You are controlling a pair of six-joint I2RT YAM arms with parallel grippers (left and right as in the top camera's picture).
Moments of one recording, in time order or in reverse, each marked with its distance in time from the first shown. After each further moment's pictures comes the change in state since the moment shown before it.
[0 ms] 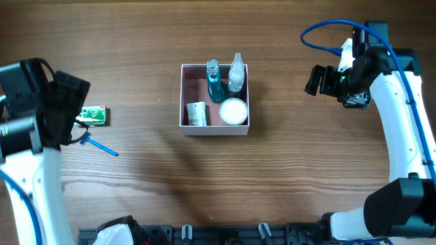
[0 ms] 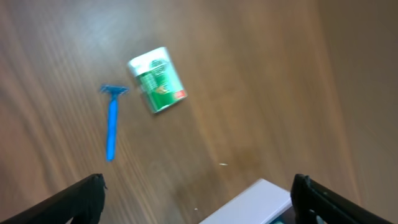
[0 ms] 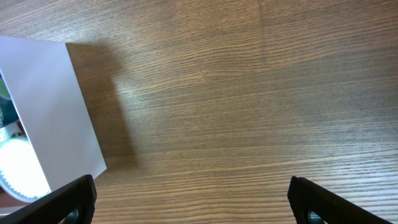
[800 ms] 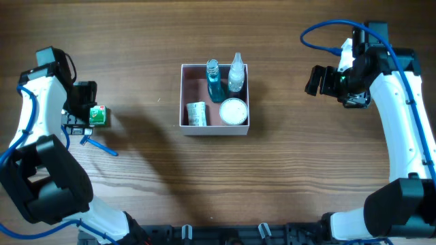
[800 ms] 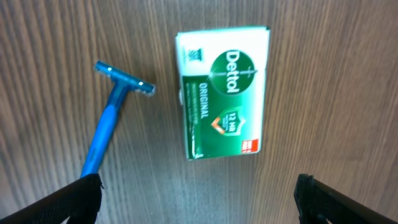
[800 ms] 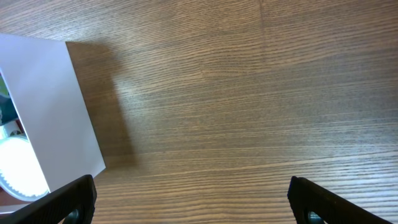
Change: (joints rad) left arm 0.047 0.563 0.000 0.132 0.014 -0.244; right arm 0.000 0.000 0.000 0.000 0.000 -0.011
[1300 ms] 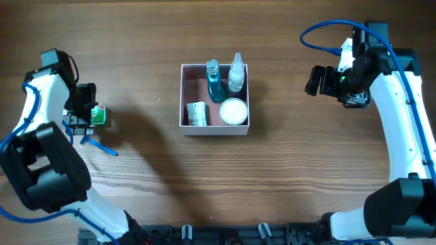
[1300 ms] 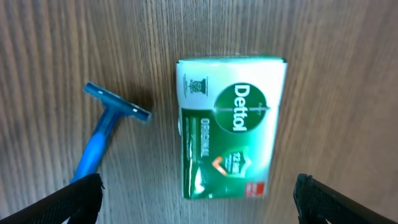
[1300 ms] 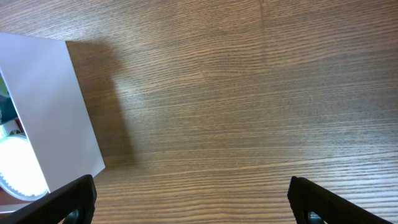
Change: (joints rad) left arm 0.006 0.085 0.000 0.049 -0.042 -0.048; right arm 0.000 0.000 0.000 0.000 0.000 -0.003
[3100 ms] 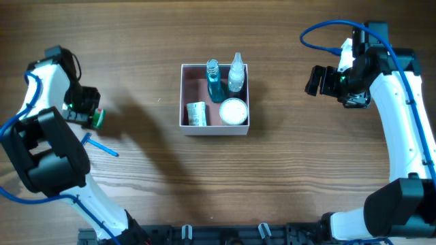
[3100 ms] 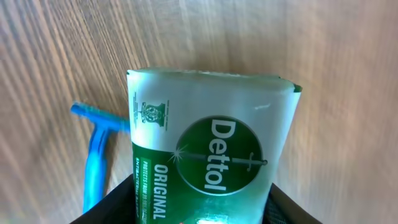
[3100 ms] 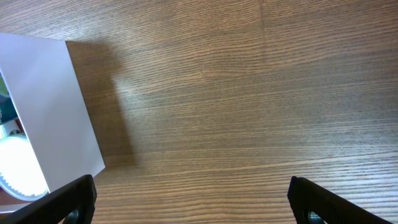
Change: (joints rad) left arm -0.013 0.121 0.134 -0.129 -0.001 0.206; right arm 0.000 0.000 0.000 0.000 0.000 0.000
